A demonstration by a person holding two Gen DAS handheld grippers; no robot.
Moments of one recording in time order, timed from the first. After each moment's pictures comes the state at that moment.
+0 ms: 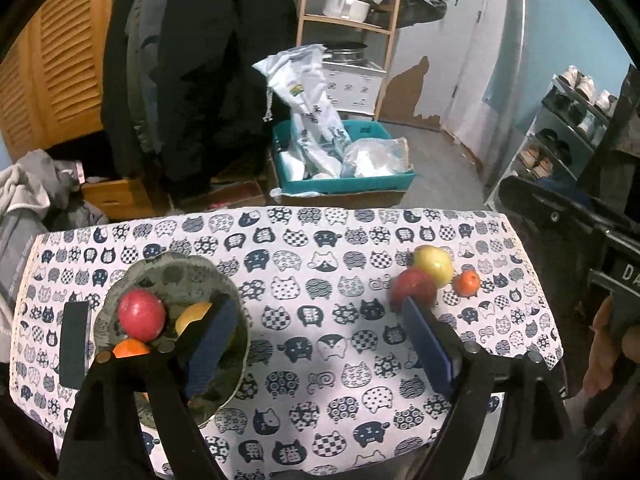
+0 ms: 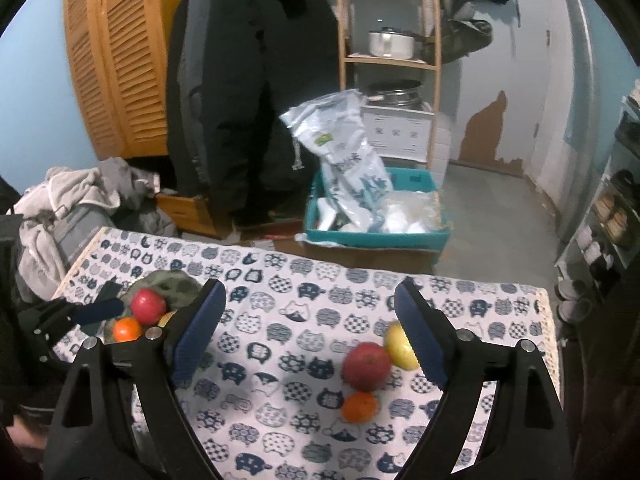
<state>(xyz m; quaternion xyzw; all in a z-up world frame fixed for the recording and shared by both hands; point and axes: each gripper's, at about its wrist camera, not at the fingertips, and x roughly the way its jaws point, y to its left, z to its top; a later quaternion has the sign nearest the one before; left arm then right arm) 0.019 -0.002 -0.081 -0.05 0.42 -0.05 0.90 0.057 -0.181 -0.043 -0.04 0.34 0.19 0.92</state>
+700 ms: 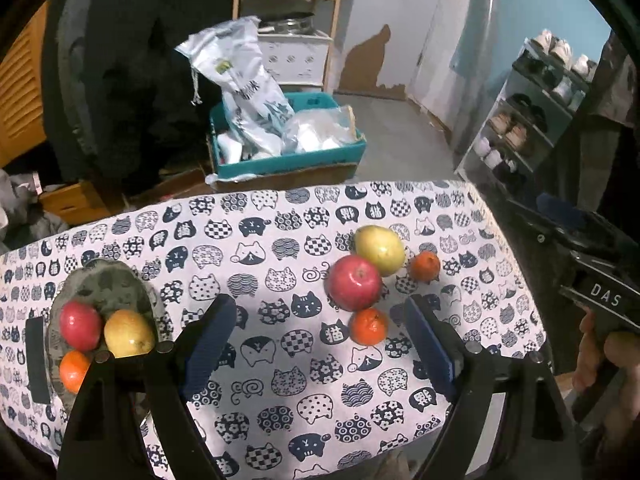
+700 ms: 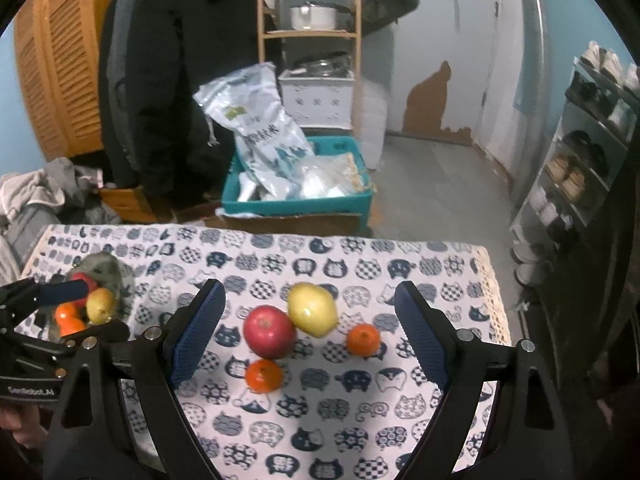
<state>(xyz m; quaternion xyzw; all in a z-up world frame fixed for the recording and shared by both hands) 0.052 -0.083 -0.103 -0.03 0.46 -0.10 0.88 0.067 -0.281 -0.074 -0.03 0.37 0.11 0.92</state>
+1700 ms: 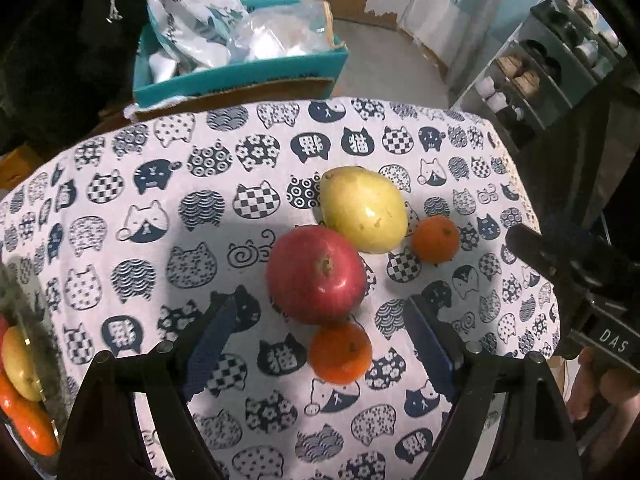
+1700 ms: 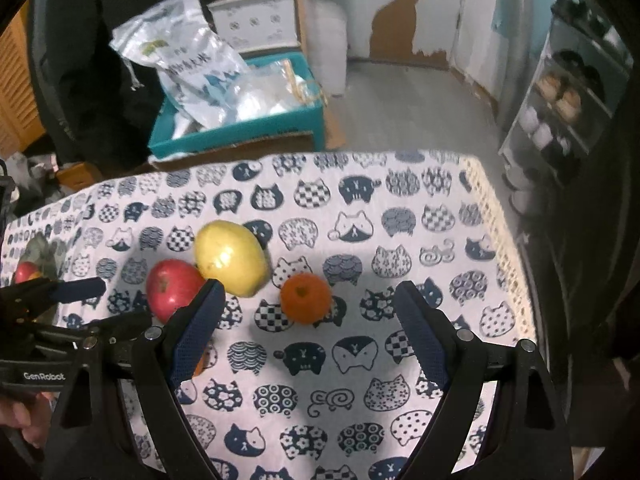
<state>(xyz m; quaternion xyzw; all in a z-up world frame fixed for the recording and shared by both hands) 0.142 -0.148 -0.219 -0.04 0.58 -0.14 0.80 0.126 -0.344 -0.182 0.01 0.48 0.05 0.87</state>
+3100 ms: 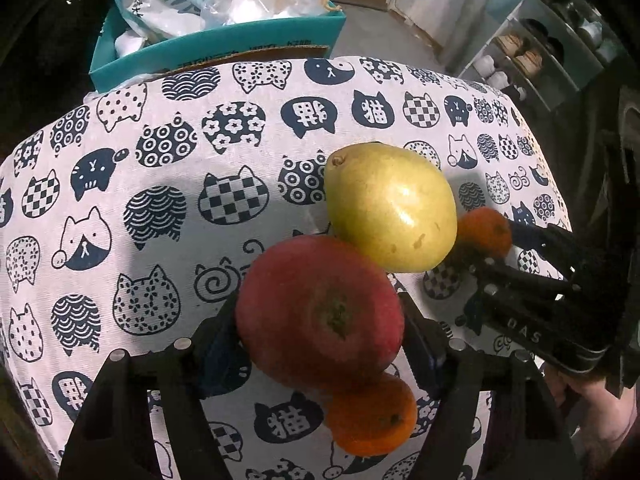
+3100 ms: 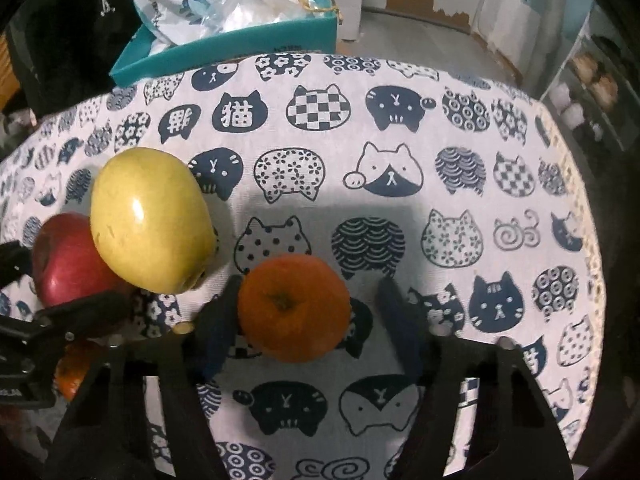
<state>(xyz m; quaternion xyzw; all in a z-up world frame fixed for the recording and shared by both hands) 0.170 -0.158 -0.279 -0.03 0.59 -0.16 0.79 0.175 -0.328 -0.287 -0.04 0.55 0.07 0.83</state>
